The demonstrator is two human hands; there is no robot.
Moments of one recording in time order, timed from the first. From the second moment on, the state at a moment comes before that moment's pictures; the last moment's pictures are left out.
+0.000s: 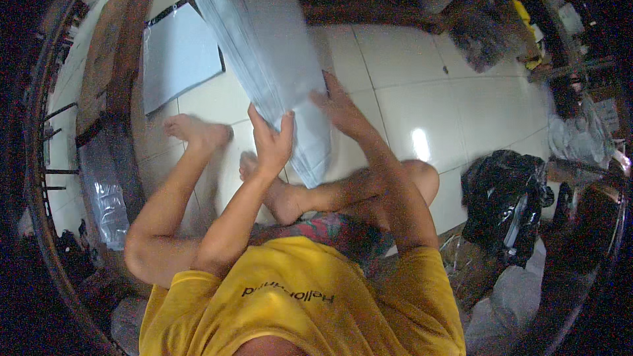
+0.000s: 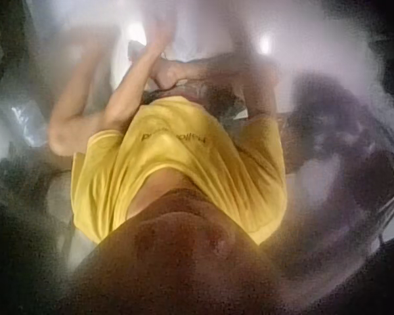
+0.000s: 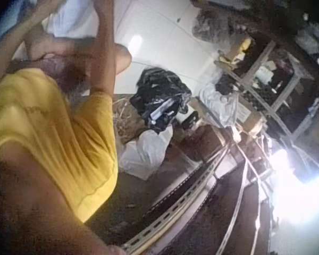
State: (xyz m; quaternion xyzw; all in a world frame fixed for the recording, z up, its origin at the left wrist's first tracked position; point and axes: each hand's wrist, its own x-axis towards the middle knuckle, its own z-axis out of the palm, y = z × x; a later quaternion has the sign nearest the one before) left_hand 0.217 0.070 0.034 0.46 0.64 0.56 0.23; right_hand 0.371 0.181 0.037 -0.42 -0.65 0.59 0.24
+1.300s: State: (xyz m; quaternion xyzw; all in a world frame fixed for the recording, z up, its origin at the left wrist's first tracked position) left_hand 0.222 0.121 0.002 0.83 0.45 -0.26 0.23; right_hand 0.483 0.290 -0.033 -0.47 -0.78 0.41 -0.08
